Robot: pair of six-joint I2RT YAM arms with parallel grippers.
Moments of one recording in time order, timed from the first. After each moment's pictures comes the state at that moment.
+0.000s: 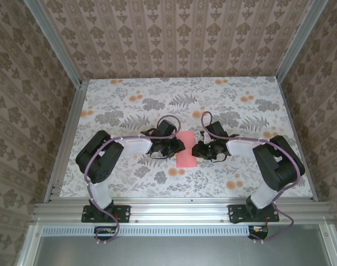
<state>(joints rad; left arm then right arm) -0.79 1.83 0.97 -0.10 0.32 -1.09 0.42 1.64 0.74 -0.17 -0.44 0.62</state>
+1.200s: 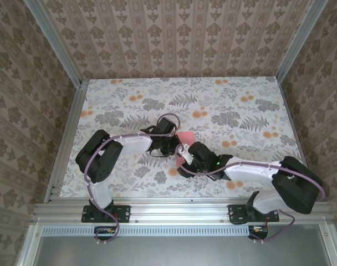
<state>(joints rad) -0.77 1.84 1.02 -0.17 0.34 -1.08 0.87 1.41 0.60 -0.04 -0.03 0.05</state>
